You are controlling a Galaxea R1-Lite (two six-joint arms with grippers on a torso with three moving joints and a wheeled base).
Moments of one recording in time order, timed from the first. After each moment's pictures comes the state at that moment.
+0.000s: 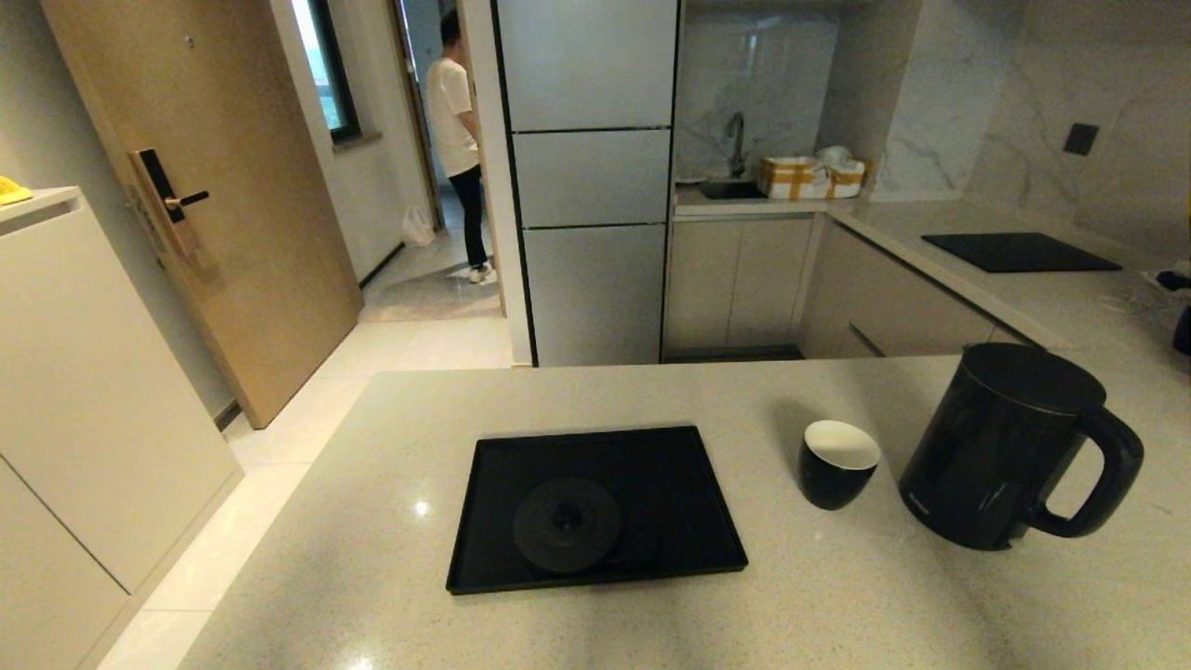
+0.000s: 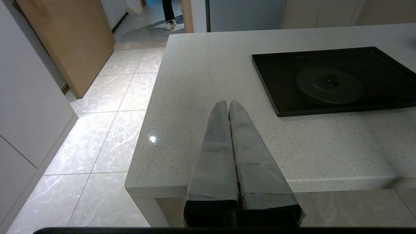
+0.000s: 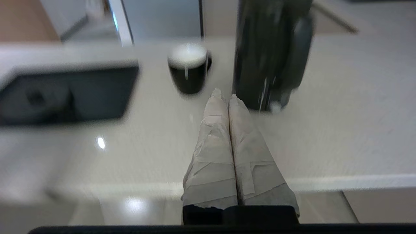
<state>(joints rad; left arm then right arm) 0.00 0.00 0.00 0.04 0.00 0.03 0.00 0.01 -0.07 0.07 -0.01 -0.02</state>
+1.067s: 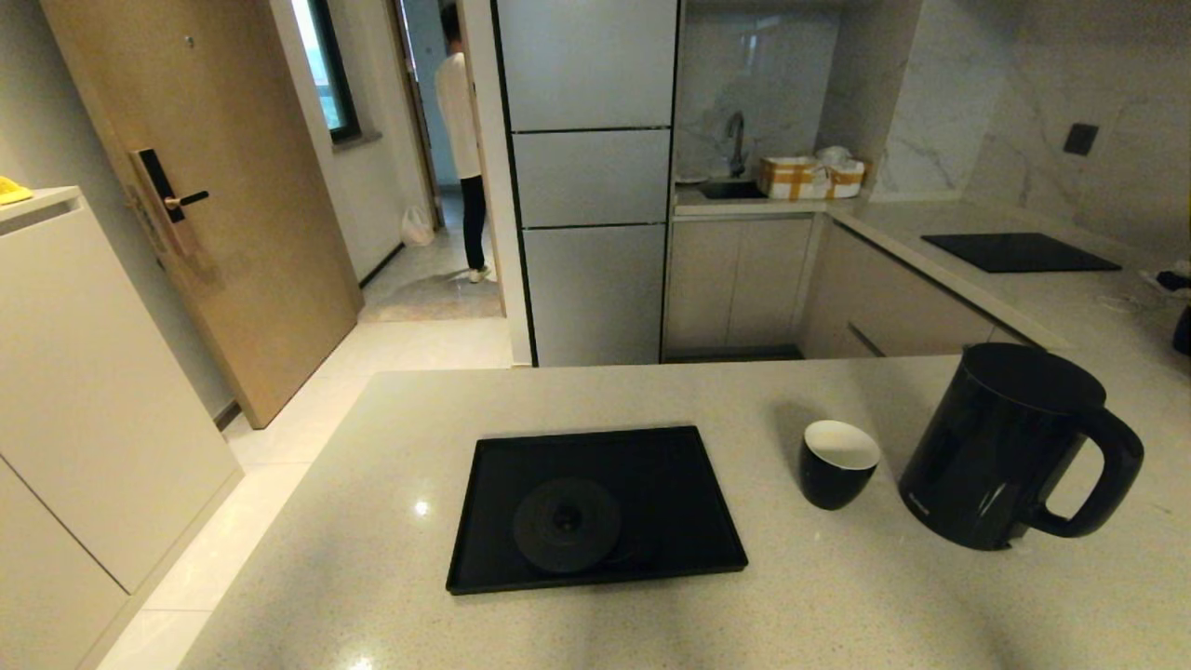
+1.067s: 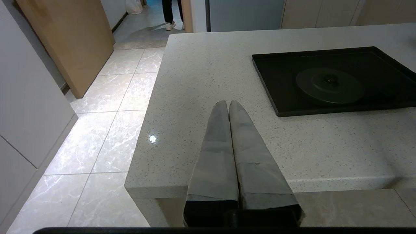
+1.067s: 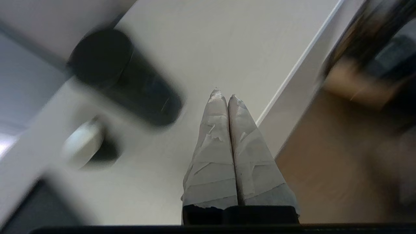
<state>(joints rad) 0.00 0.00 0.00 0.04 0.00 0.03 -0.24 0.87 -0.93 0.57 -0.47 0.49</state>
